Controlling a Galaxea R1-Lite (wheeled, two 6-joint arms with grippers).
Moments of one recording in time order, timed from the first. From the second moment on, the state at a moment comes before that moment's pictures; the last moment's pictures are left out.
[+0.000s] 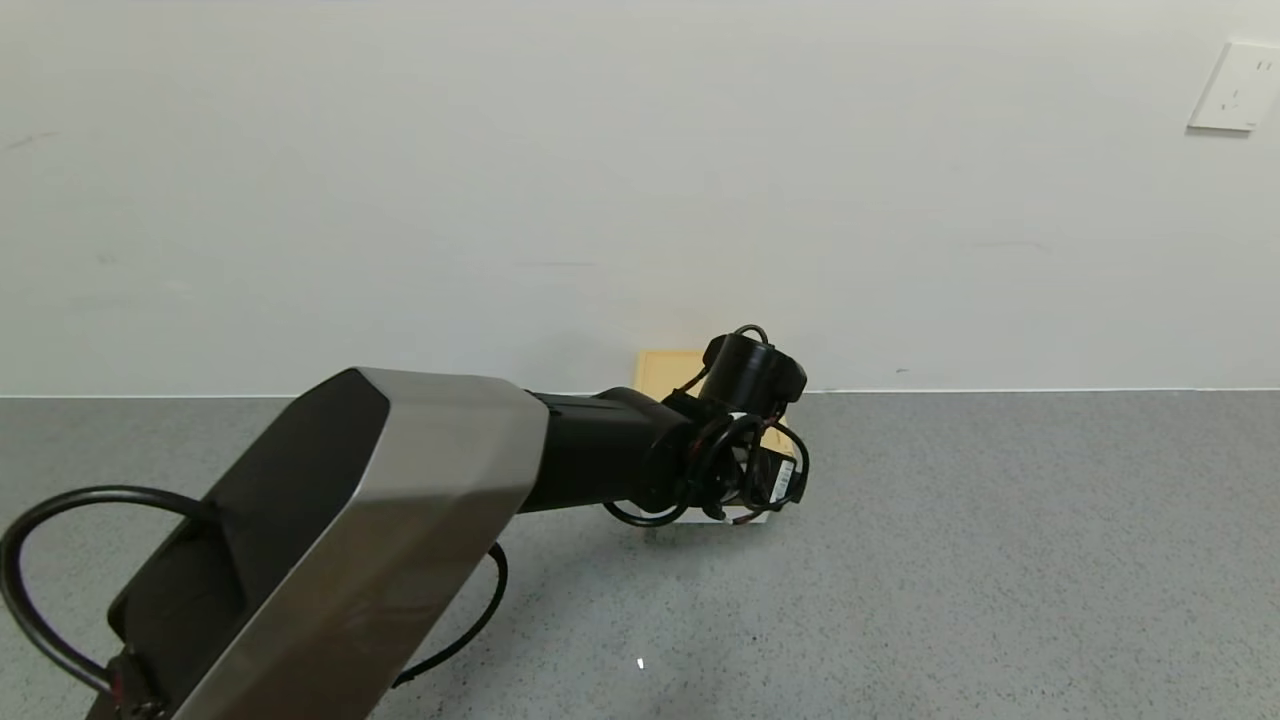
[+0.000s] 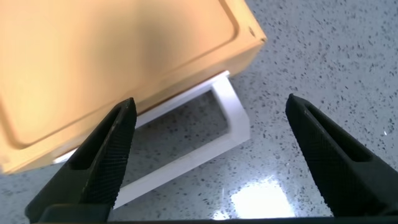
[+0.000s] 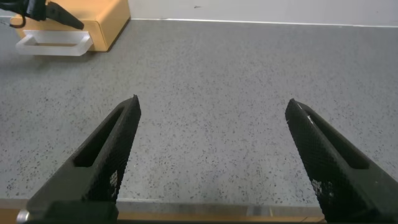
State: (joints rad) left arm -0.75 2.37 -1.86 0.15 0.27 -0.14; right arm 0.01 0.00 -0.01 0.01 0.00 0.01
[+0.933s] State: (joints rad) left arm -0.70 1.85 -1.49 0.15 0.28 -0.14; right arm 0.01 0.00 0.00 0.00 0.00 0.01
